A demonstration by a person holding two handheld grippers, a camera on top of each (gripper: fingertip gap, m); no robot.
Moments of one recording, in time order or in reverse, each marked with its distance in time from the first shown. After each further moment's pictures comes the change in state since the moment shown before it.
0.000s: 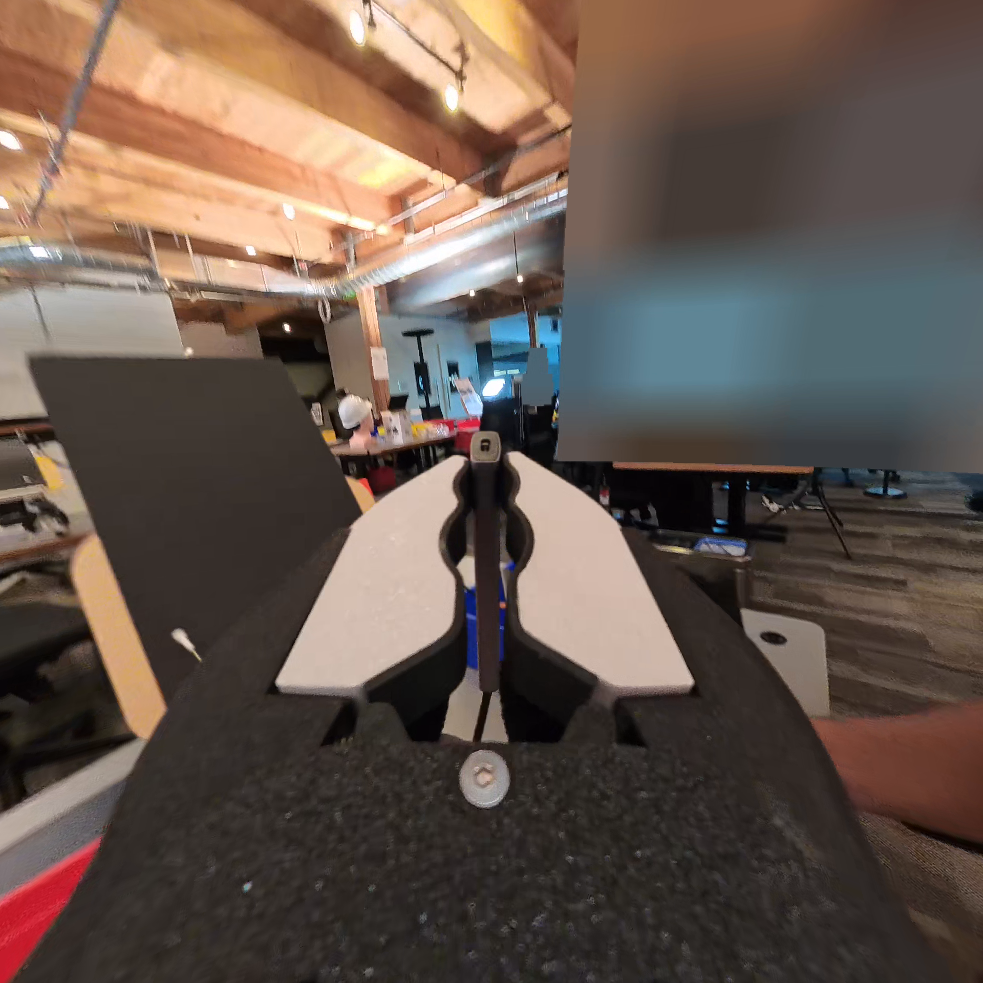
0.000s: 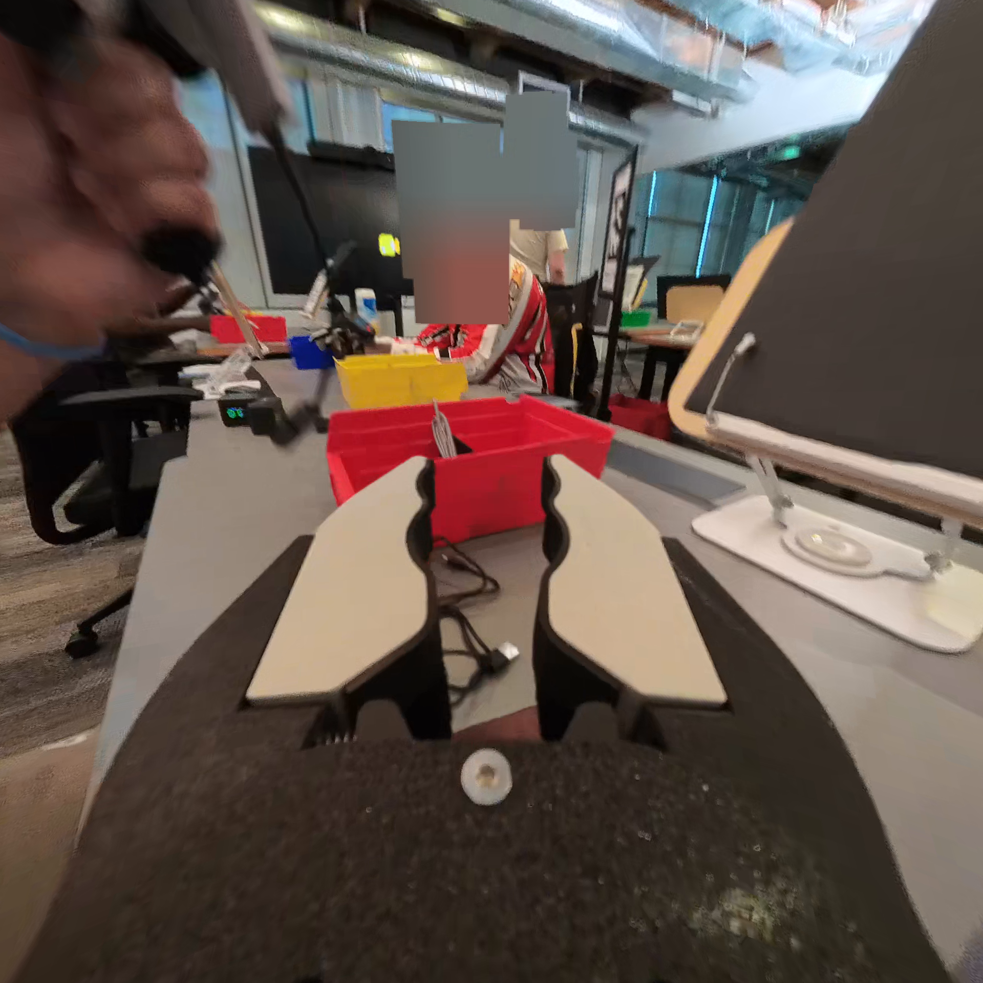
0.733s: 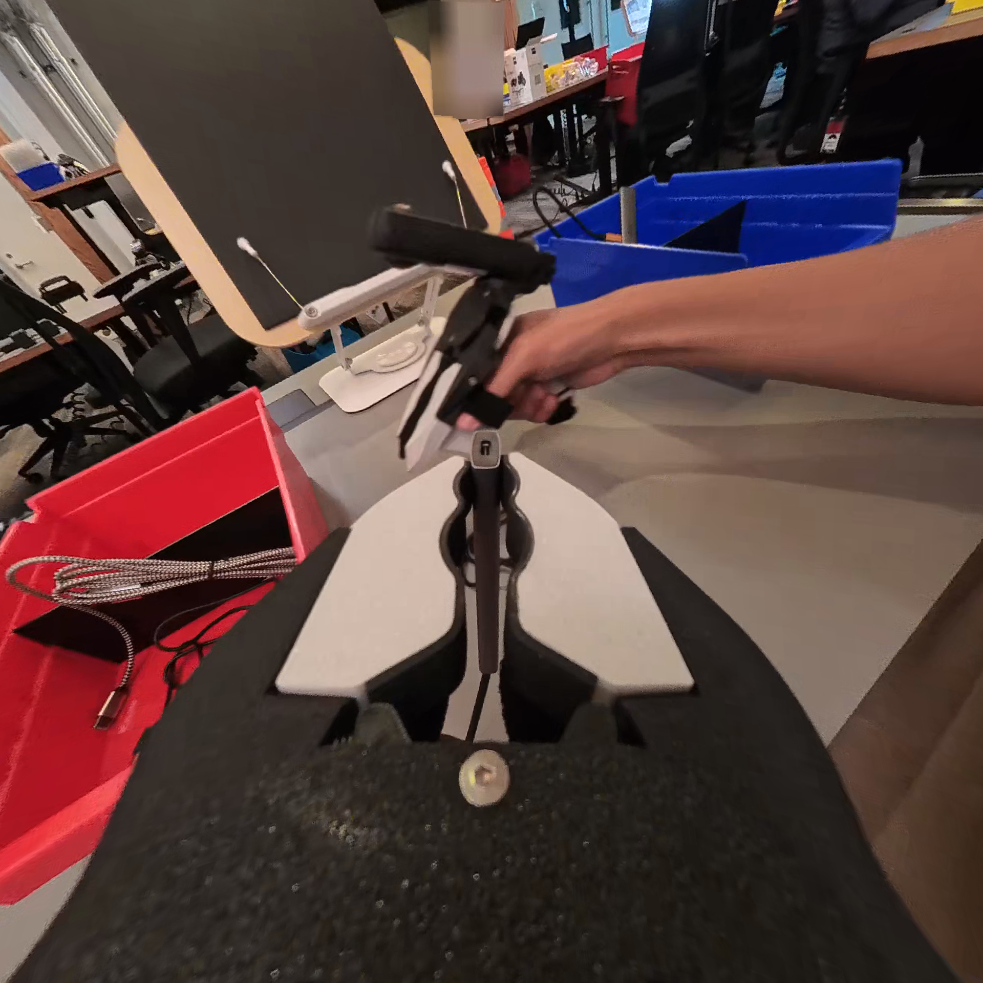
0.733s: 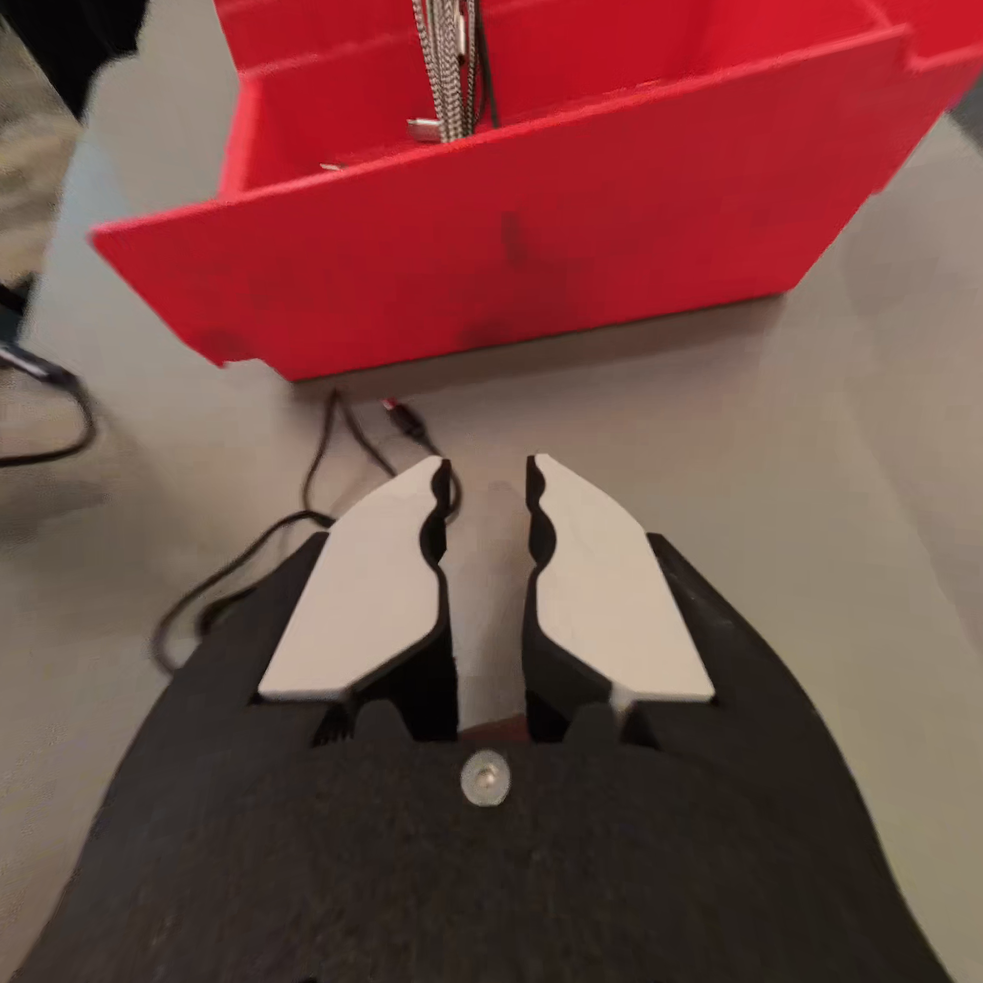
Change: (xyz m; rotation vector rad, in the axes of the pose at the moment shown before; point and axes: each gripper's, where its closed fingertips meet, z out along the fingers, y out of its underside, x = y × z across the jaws) left arm 0.019 0.213 -0.109 -0.610 -0.281 0.181; right arm 0.027 0.162 0.148 -0.791 -0.401 0.059
